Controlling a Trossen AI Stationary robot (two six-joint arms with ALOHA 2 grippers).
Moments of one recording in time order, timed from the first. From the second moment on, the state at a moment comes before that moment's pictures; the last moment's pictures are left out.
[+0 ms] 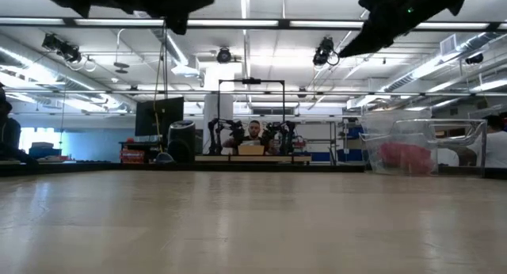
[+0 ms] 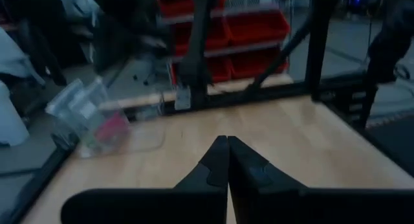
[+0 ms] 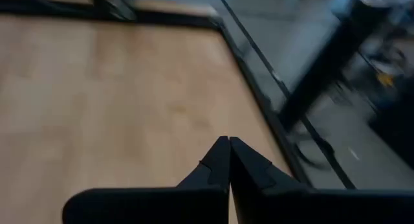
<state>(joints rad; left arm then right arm) 0.02 1.03 0.63 0.29 0.09 0.13 -0.52 0.90 0.81 -0.35 -0.12 -0.32</state>
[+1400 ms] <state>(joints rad) 0.02 0.00 0.19 -0.16 -0.09 -0.01 0.00 0.27 0.01 0.40 -0.08 -0.08</state>
